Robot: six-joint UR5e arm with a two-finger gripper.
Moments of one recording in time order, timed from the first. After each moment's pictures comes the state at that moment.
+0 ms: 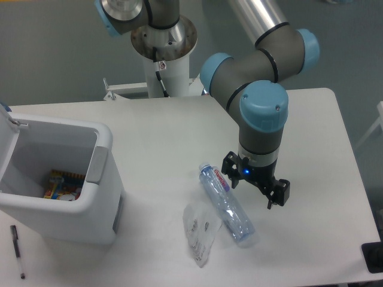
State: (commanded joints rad) arm 2.50 -2.01 -1.43 -1.09 1.55 1.16
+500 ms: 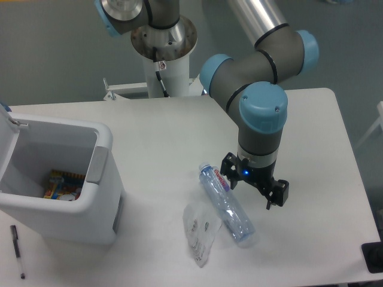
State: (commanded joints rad) arm 2.47 -2.02 -1.44 -1.01 1.50 1.06
